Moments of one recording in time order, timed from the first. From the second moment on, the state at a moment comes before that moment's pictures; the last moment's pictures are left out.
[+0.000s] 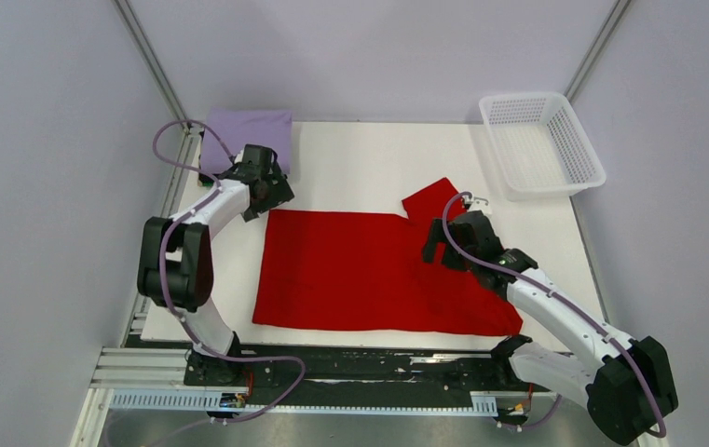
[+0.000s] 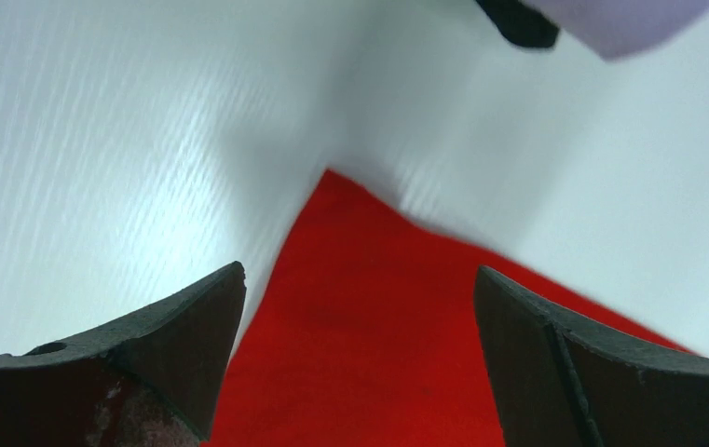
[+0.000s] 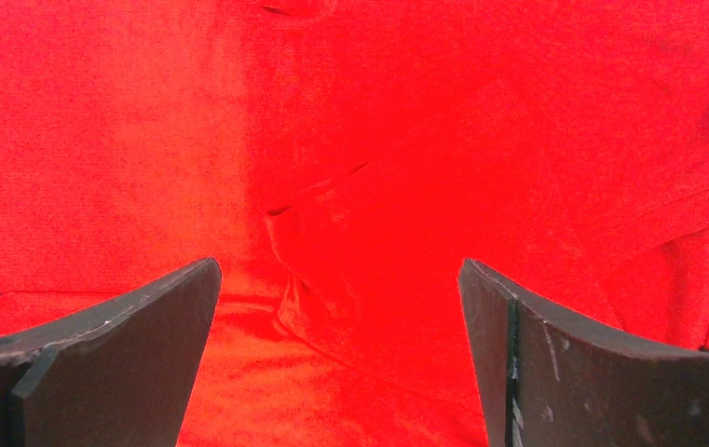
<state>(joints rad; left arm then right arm) -0.20 1.67 1.16 -0.46 -0.21 -0.66 0.51 1.02 0.65 -0.41 0.18 0.59</state>
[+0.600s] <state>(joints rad) -0.15 1.95 1.33 -0.46 -0.17 -0.52 0.51 1.06 0.63 -0.38 0.21 0.56</state>
